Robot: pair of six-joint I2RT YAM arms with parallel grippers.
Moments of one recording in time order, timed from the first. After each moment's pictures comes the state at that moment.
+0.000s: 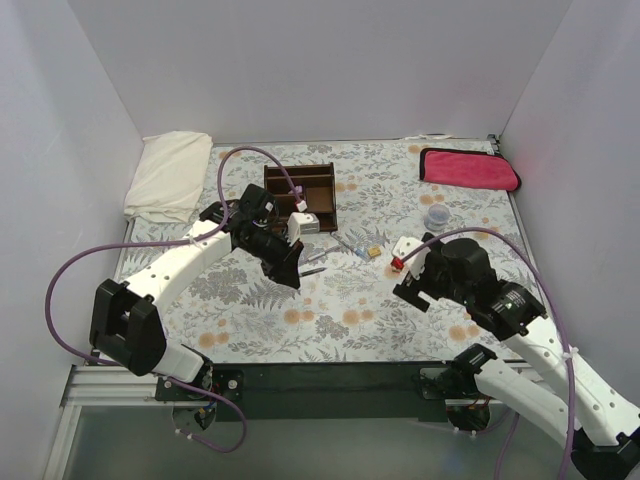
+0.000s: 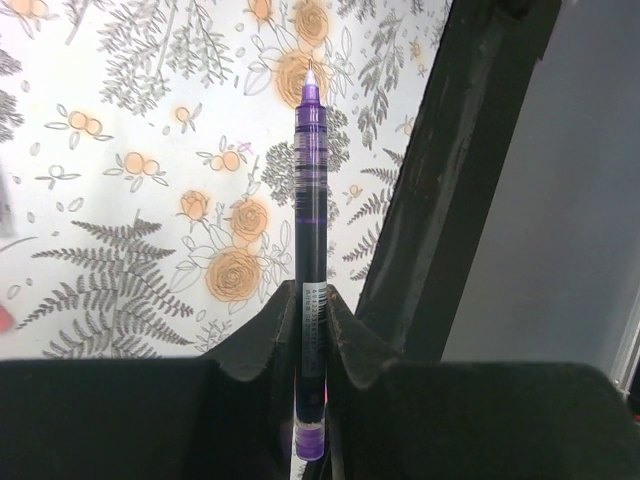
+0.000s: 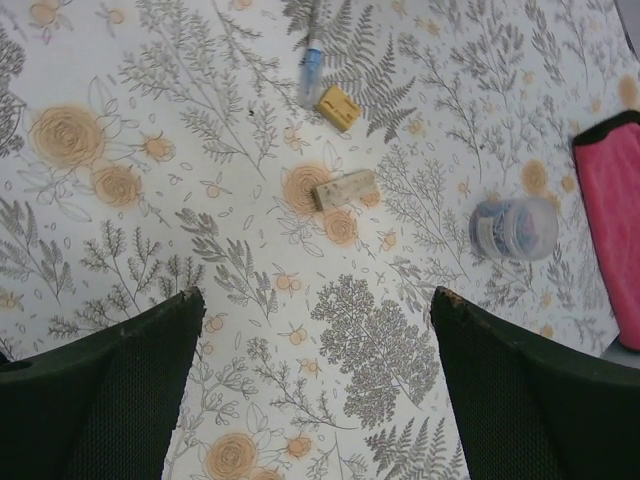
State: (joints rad) left arm -0.52 1.44 1.17 -0.94 0.77 0.39; right arm 0.68 0.68 0.76 -0.73 -0.05 -0.58
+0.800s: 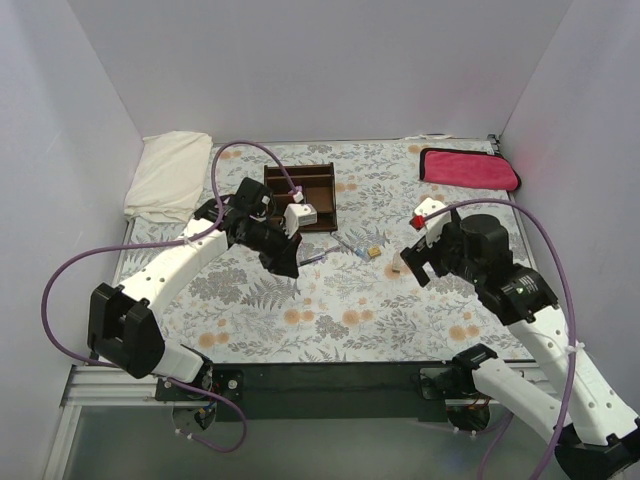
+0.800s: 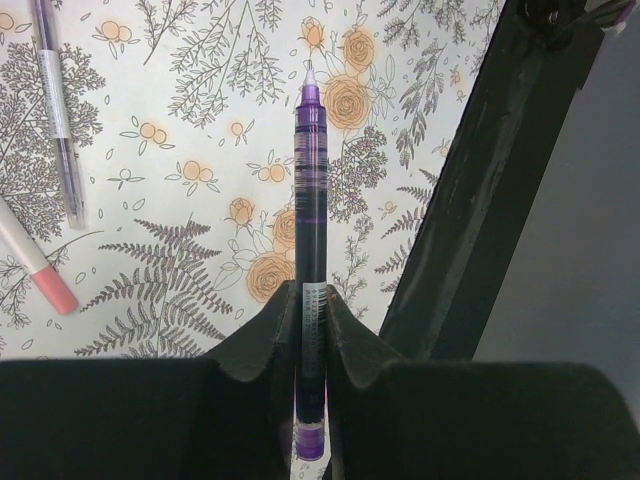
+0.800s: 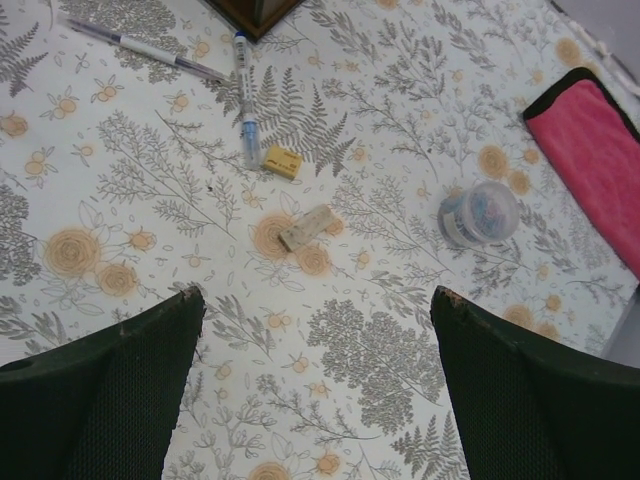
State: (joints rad) left arm -0.51 1.43 1.21 -0.90 0.69 0.36; right arm 0.50 0.75 0.92 -0.69 -0.07 -0.36
